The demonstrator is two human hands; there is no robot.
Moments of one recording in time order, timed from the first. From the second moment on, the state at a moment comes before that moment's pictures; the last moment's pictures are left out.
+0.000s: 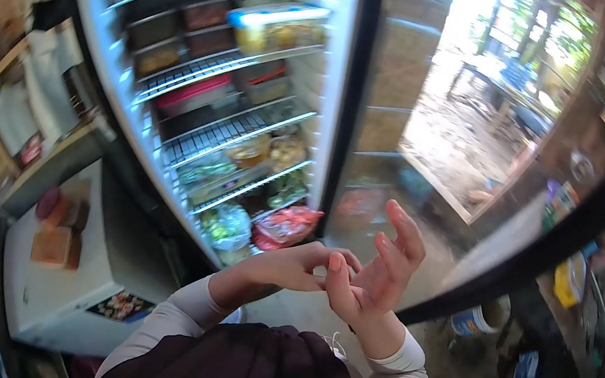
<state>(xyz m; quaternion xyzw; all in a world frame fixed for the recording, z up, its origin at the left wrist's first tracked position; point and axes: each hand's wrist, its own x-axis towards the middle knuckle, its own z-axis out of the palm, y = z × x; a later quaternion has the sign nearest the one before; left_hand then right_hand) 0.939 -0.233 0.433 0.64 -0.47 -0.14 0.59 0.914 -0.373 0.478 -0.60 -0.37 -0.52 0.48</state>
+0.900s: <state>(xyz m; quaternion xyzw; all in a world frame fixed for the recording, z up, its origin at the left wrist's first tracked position) 0.738 -0.105 0.352 0.79 0.08 0.16 0.58 0.889 -0.155 0.373 -0.36 -0.79 0.17 0.48</state>
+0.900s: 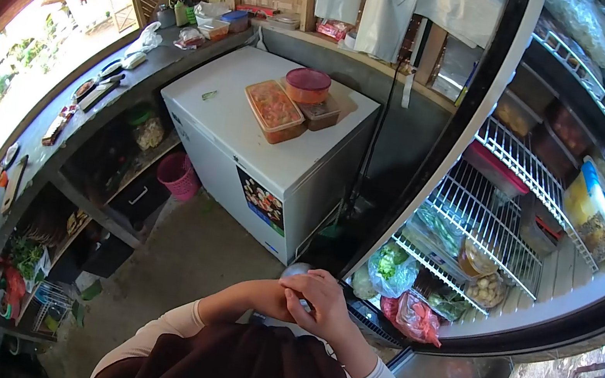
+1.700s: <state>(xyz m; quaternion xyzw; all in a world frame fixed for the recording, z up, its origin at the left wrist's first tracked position) 0.631 0.252 0.318 0.79 0.18 0.23 0.54 0.815 0.137 0.255 -0.48 -0.52 0.36 0.61</state>
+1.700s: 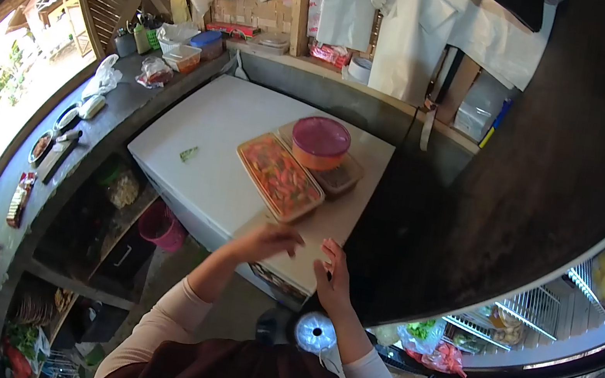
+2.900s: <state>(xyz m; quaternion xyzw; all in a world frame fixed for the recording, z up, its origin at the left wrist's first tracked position) 0.573 0.433 0.259 0.39 0.53 0.50 0.56 0.785 0.223 0.253 -0.59 -0.62 0.12 0.50</state>
